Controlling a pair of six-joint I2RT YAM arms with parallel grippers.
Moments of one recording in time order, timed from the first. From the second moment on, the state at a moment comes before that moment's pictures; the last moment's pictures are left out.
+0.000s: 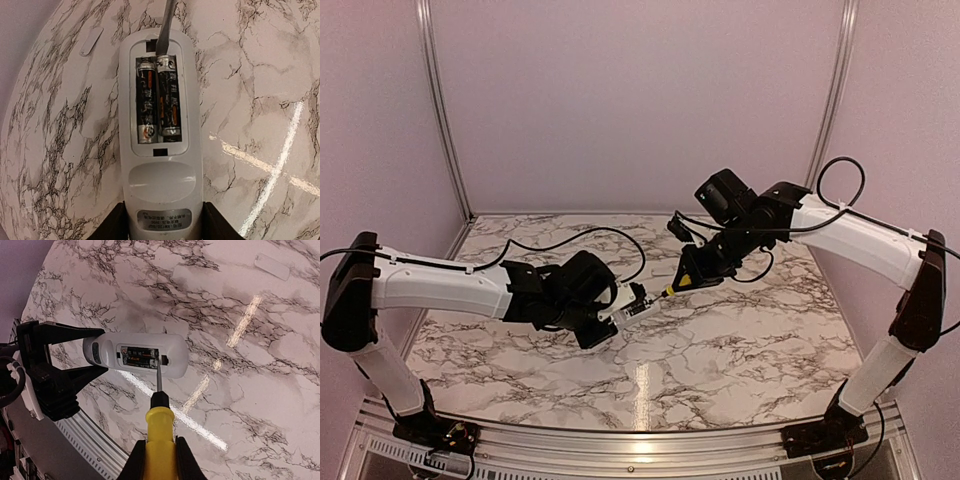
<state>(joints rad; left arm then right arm) -1.05 1.67 1.12 -0.37 -0.21 0.19 0.77 1.62 1.50 -0.93 -0.29 0.35</state>
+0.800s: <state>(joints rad) -1.06 1.62 1.05 -0.34 -0.22 0.26 0.77 1.62 1.46 -0.91 -0.37 0.35</state>
